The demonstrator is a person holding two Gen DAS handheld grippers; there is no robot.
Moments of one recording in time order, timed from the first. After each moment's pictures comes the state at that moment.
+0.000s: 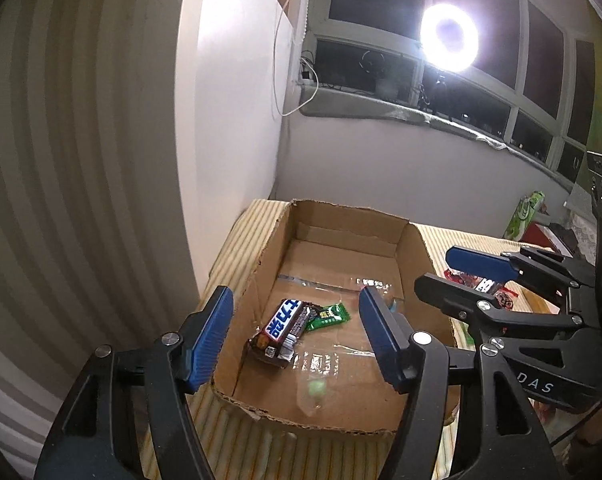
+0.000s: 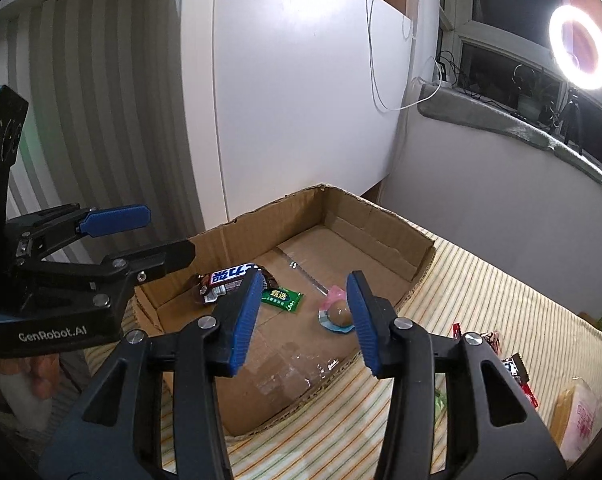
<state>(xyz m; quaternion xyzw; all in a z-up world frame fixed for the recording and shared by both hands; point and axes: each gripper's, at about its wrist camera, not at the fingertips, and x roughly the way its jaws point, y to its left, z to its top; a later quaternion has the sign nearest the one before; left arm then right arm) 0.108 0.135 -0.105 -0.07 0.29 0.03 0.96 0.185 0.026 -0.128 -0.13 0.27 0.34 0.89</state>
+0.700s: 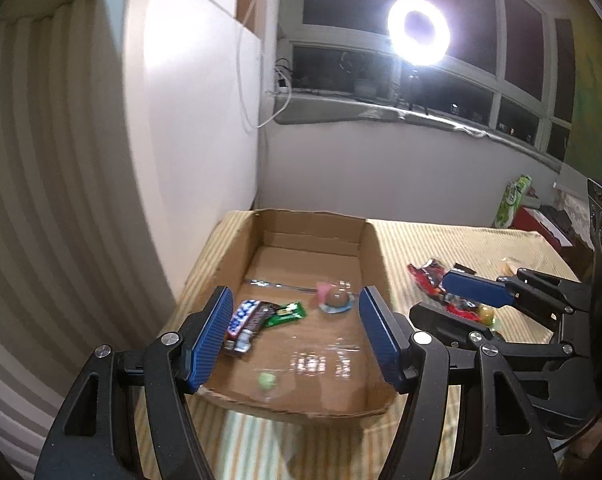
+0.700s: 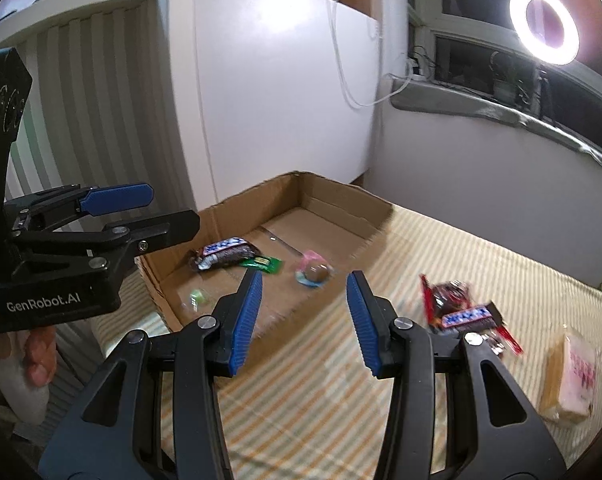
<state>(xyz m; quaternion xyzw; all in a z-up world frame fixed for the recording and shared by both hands) 0.102 0.088 -0.089 -0.03 0.28 0.01 0.96 0.160 -0.050 -0.132 -0.08 0.27 0.32 0.90</state>
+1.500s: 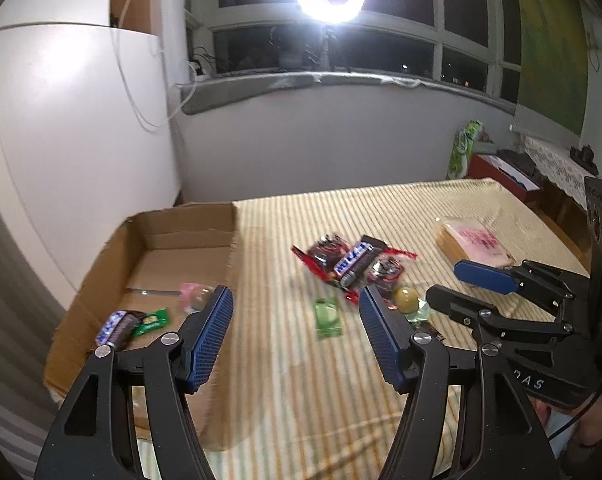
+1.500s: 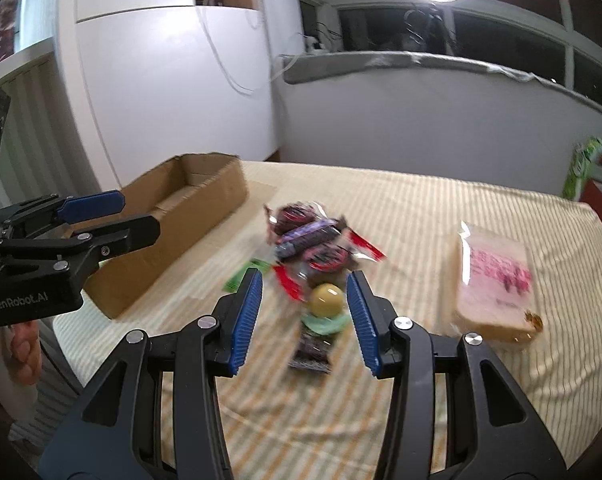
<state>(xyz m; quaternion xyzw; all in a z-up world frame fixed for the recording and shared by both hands) 0.133 -0.034 -0.107 0.04 0.32 -0.07 0.94 0.173 -0.200 -0.168 0.00 0.31 0.22 0.92</state>
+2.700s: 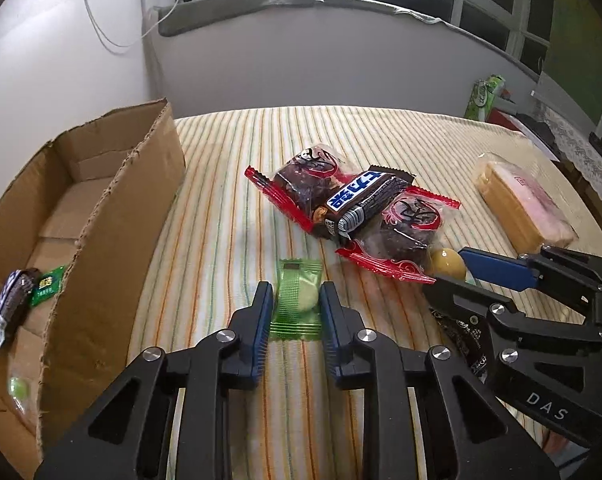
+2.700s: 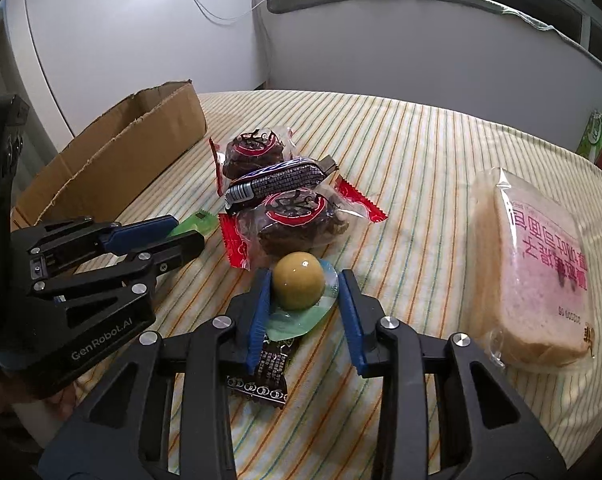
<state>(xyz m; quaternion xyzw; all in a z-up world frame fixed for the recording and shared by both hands) 0.193 -0.059 -0.190 0.01 0.42 -0.07 0.90 0.230 -0.186 -0.218 -0.03 0.41 0.21 0.88</state>
